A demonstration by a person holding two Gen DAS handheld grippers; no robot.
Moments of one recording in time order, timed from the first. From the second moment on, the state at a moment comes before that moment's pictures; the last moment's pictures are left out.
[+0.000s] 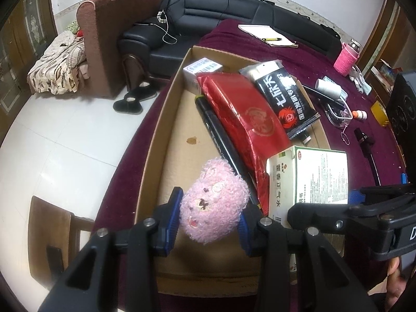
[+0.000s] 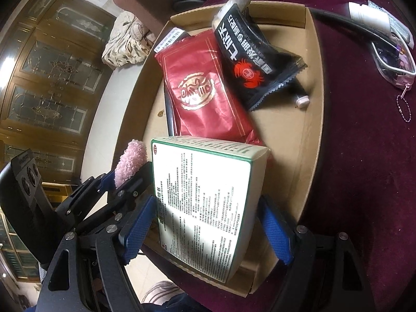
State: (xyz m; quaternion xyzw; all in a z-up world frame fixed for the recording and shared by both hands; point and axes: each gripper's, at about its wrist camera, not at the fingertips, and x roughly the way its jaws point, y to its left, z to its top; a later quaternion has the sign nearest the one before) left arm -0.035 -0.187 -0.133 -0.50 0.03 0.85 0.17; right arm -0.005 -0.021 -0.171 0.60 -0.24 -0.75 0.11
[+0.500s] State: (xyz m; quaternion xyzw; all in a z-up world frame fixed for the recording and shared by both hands) left arm -0.031 -0.186 -0.138 -0.51 0.03 0.84 0.16; right arm 0.002 -0.027 -0.169 0.62 -0.21 -0.74 0.13
